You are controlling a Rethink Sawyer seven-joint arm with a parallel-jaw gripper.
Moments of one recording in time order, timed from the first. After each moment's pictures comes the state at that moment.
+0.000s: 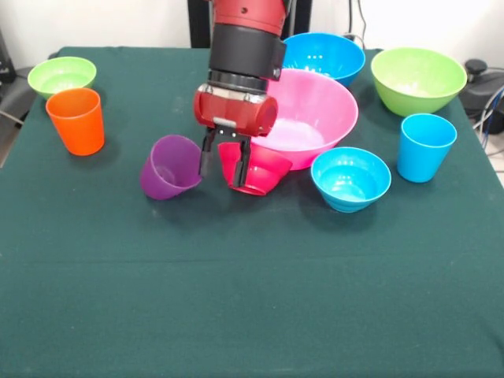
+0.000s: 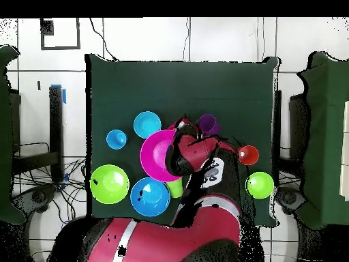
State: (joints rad) arm -0.13 -0.38 -0.20 1.50 -0.61 -0.17 2.84
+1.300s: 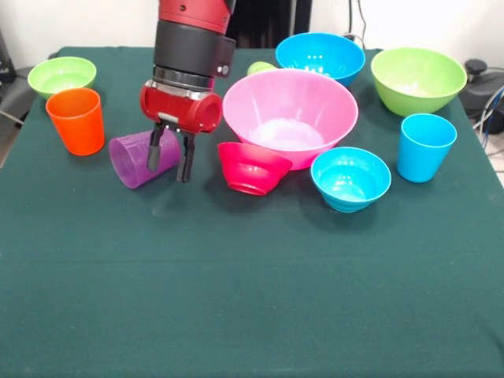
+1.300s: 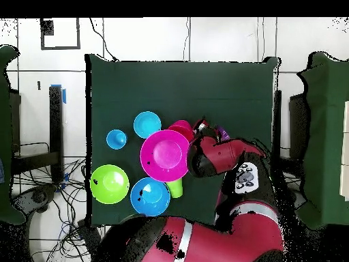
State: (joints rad) arm -0.29 -0.43 -0.11 1.51 -0.70 -0.11 2.84
